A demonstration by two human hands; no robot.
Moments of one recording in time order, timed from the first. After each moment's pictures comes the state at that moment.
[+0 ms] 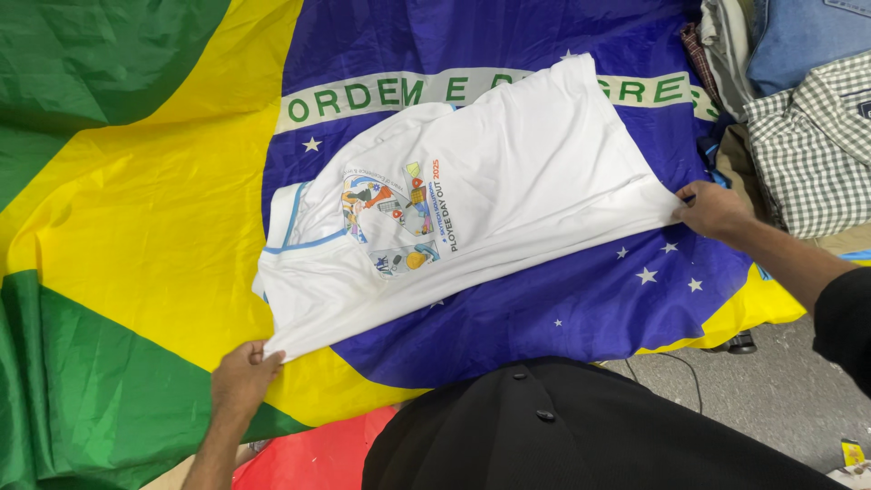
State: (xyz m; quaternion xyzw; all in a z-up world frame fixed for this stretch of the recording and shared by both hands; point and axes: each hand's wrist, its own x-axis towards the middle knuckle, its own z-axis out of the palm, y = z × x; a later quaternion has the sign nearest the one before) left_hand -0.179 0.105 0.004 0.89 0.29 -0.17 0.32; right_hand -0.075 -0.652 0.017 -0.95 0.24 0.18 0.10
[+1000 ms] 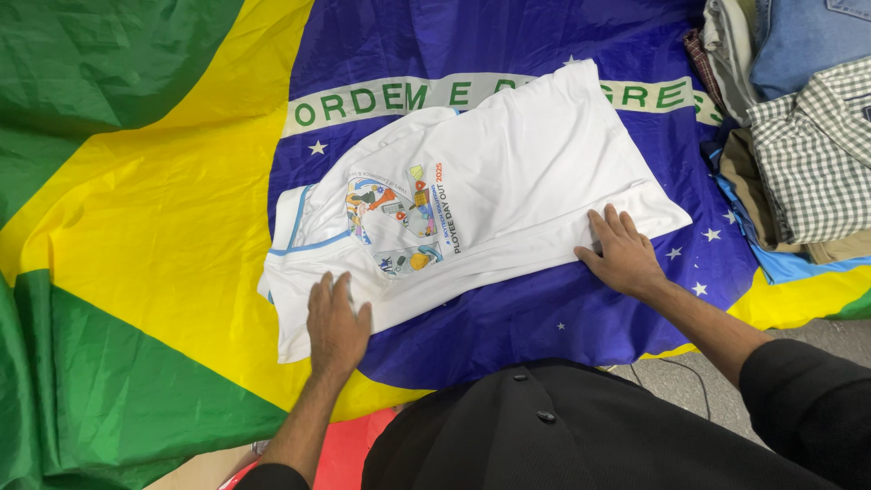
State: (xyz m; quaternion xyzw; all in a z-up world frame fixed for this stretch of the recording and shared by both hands) left_hand -0.146 -0.031 -0.003 0.97 0.01 -0.01 0.23; right_hand -0.119 -0.510 -0.013 -0.99 0.06 0.13 0.10
